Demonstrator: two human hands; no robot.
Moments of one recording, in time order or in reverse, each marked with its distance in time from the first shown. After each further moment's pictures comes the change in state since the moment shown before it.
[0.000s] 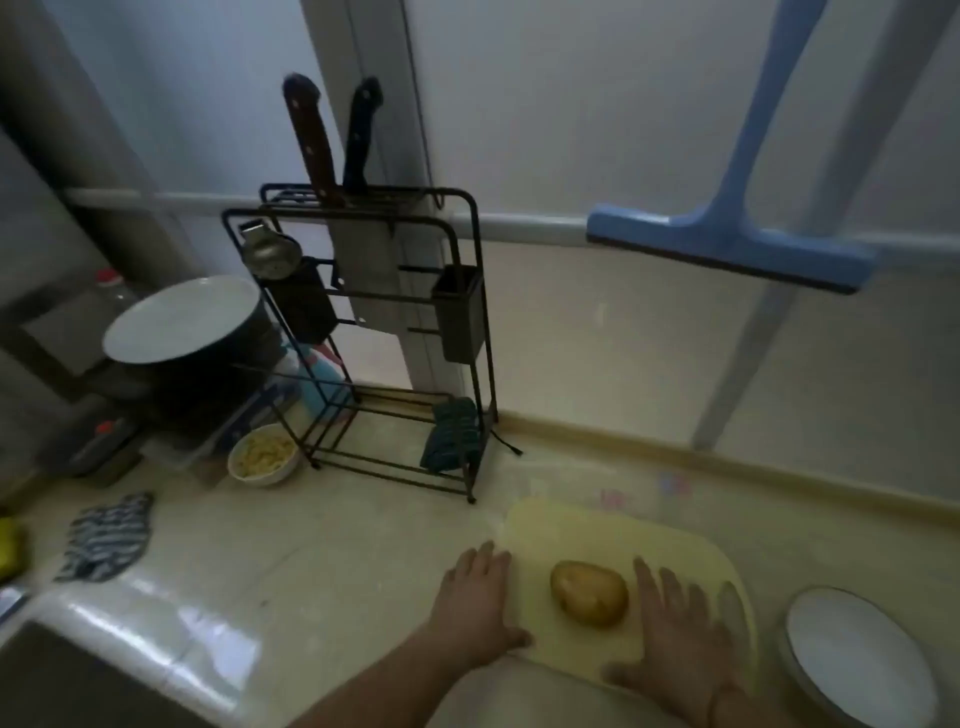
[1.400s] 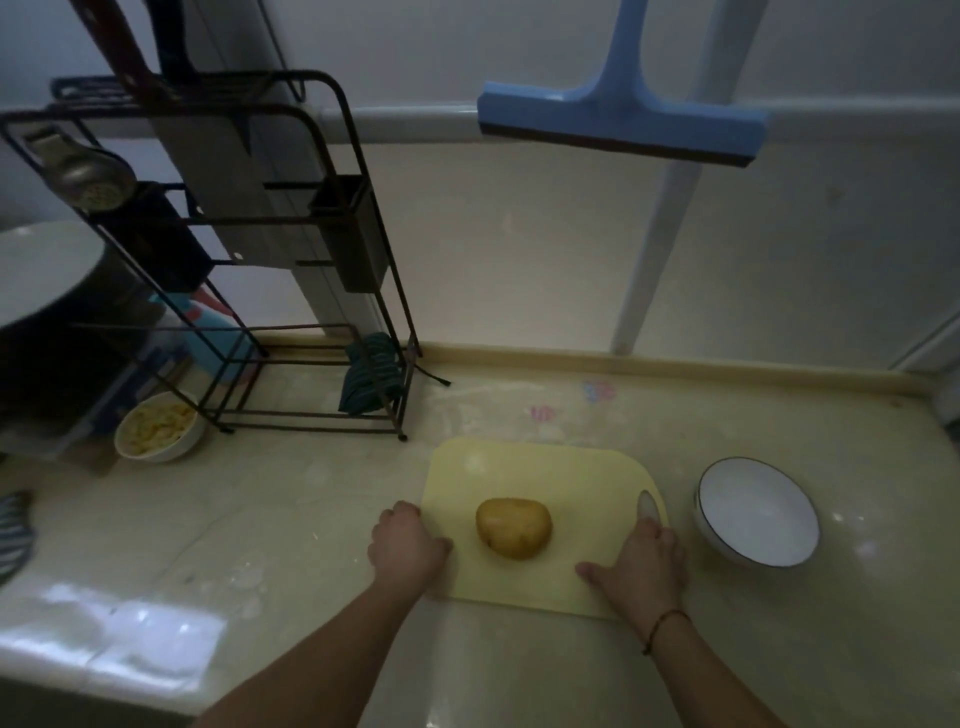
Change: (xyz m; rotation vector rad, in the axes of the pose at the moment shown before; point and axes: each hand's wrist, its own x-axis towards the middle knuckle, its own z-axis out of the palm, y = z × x) left_hand 0.026 -0.009 0.037 -0.311 0.185 -0.452; right_hand -0.020 0.019 0.030 0.333 0.232 0.481
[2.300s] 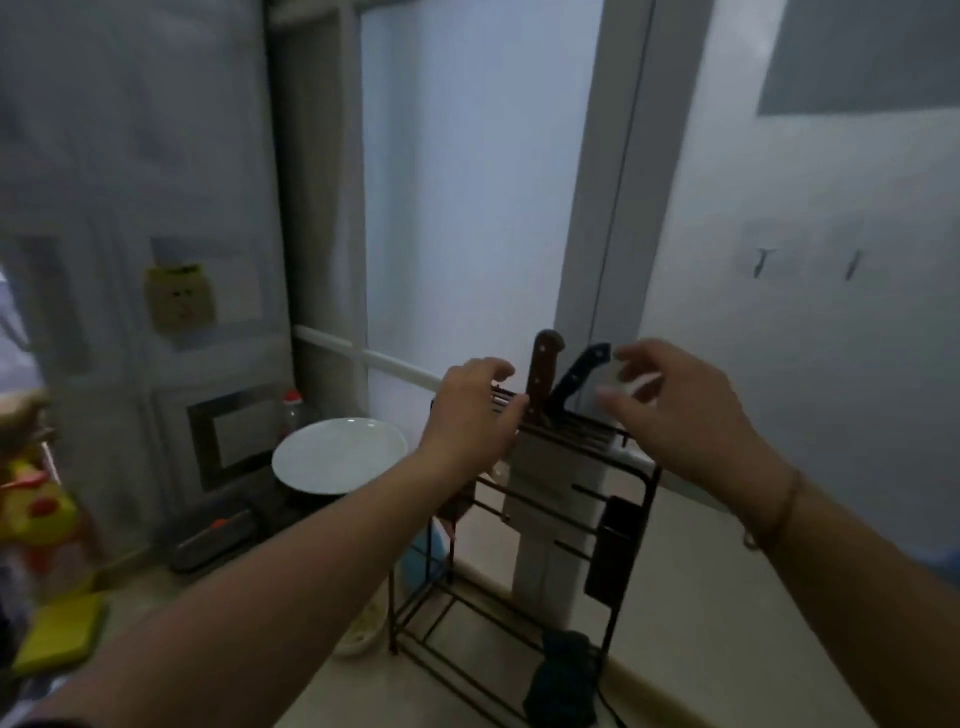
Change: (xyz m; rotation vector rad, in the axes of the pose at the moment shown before) left_hand 0.023 0.034 -0.439 -0.415 0.945 0.661; right_hand -0.116 -0.430 -0.281 0.294 0.312 -1.302
